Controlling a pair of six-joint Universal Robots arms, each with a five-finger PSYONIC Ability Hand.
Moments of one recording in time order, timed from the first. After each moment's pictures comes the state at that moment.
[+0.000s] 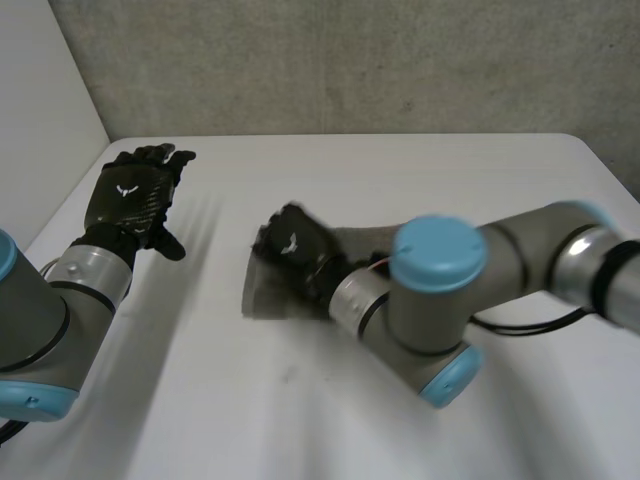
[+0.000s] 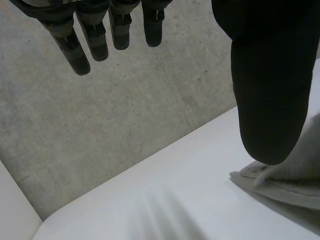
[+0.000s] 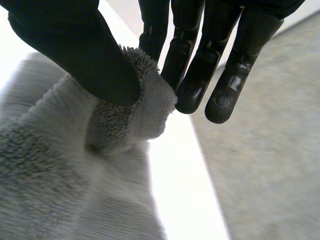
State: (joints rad) left arm 4.45 -1.79 -1.84 3.67 -1.45 3.31; right arm 2.31 -0.80 1.18 -0.29 1.25 2.35; left_hand 0.18 0.16 0.17 0.17 0.03; right_hand 0.94 1.18 1.19 1.19 0.98
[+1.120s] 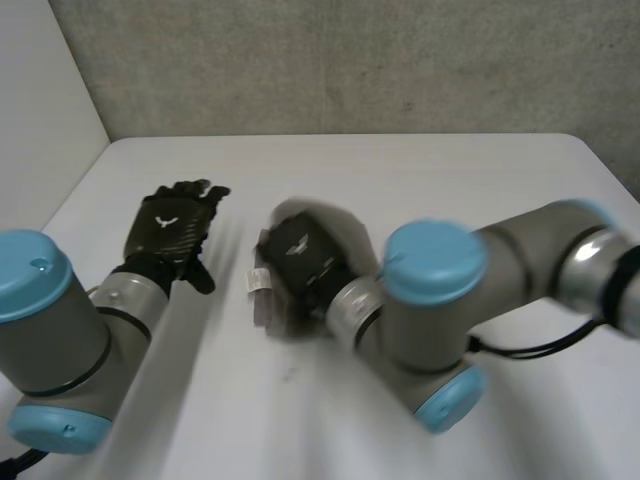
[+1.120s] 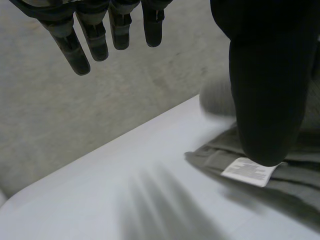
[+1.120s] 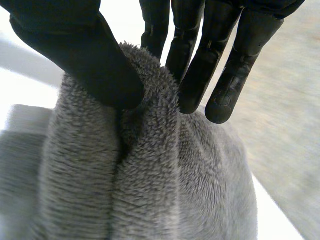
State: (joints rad) left arm 4.32 -1.84 -1.83 3.59 -1.56 3.30; right arm 2.36 -0.86 1.23 -0.22 1.39 2.66; left_hand 0.18 0.16 0.17 0.17 0.03; right_hand 0.89 1.16 1.18 1.19 0.98
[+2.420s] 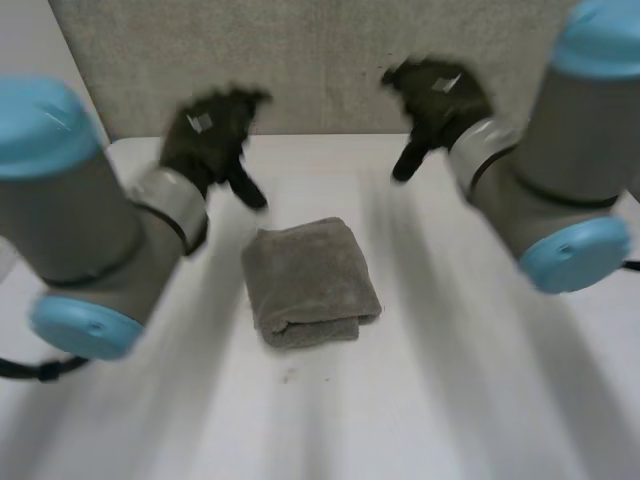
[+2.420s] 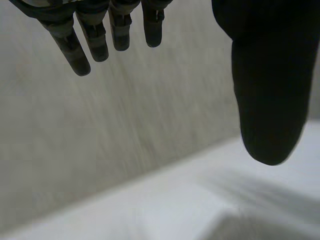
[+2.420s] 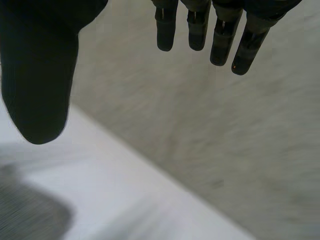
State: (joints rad) left arm 4.17 -1.90 -1.30 3.24 -1.63 3.11; right arm 2.10 -1.07 0.95 0.11 1.57 2.97; left_hand 0.18 0.18 0.18 0.18 0.03; right_hand 0.21 0.22 0.21 0.23 0.05
